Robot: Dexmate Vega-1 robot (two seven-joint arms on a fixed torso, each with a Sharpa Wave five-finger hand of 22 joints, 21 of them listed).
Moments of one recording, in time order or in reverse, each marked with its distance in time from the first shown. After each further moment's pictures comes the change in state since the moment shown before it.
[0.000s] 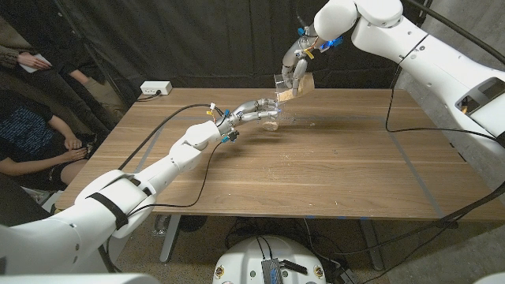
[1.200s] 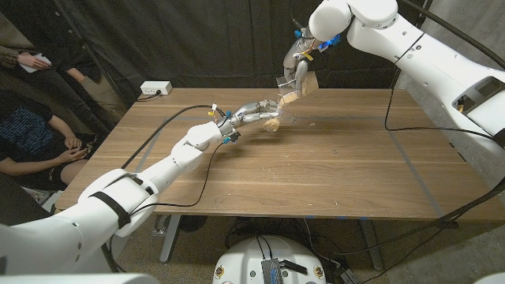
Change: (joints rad) left arm -0.011 -0.020 0.005 0.032 -0.004 -0.004 -0.016; left_hand 0.003 0.005 -0.003 0.003 0.000 0.000 0.000 0.000 0.000 0.002 0.001 0.000 -0.002 0.000 0.000 0.000 0.005 0.000 0.000 0.008 -0.003; right arm 0.009 0.016 -0.011 -0.039 -0.088 0.026 0.081; right_hand 0.006 -0.006 0.011 -0.011 0.000 0.015 0.014 0.003 -0.006 0.034 0.001 0.000 0.005 0.020 -0.006 0.007 0.019 0.000 0.000 0.000 0.000
